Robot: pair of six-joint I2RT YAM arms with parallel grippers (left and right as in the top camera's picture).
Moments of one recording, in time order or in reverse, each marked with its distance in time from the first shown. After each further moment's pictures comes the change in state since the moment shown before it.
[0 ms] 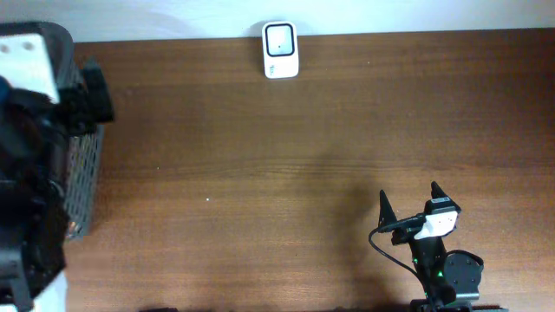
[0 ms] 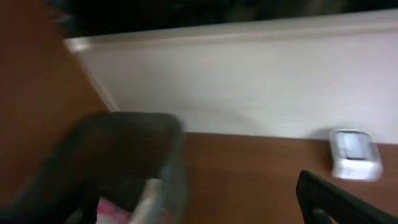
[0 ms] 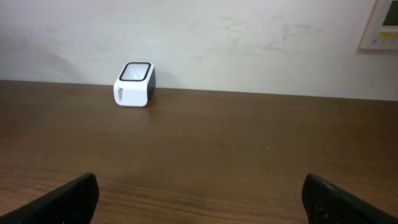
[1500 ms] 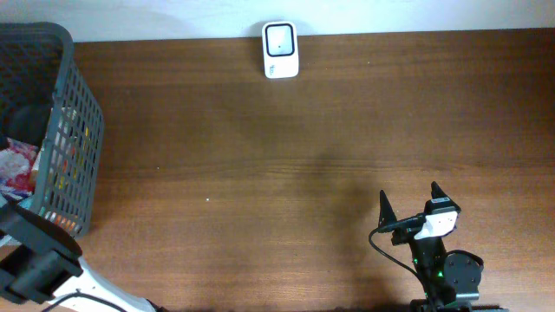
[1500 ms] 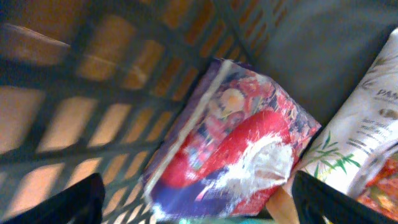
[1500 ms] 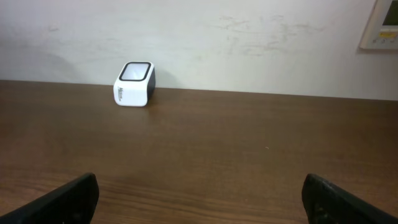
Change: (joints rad) left arm 0.699 0.852 0.093 0.062 0.020 0.217; right arm 0.000 0.000 0.000 0.000 0.000 0.000
